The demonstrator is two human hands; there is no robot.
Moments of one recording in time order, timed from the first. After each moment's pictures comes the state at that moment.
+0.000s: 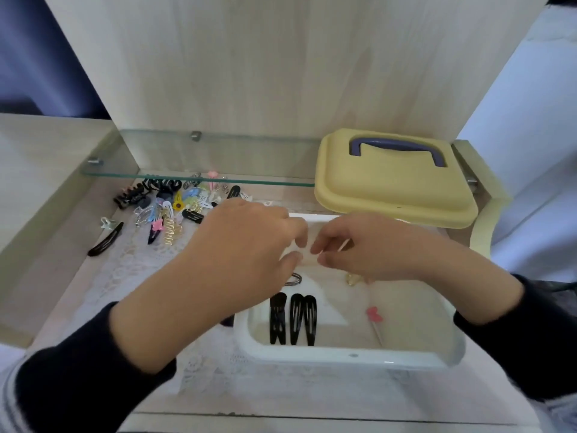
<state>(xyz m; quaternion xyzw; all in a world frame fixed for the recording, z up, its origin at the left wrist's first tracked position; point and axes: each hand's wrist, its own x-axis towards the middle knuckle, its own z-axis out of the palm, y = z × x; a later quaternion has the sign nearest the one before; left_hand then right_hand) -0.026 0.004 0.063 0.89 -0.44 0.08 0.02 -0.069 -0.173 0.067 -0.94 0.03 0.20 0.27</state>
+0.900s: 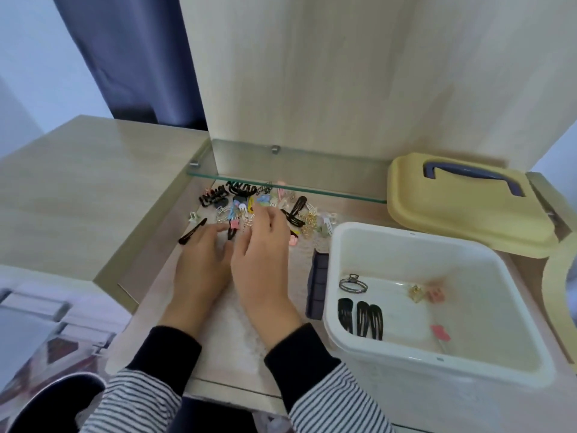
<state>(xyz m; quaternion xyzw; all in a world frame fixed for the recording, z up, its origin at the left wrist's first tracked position) 0.039 0.143 -0.077 0.92 -0.06 0.16 0.36 0.003 0.050 -0.038 -0.86 0.03 -0.31 0.41</state>
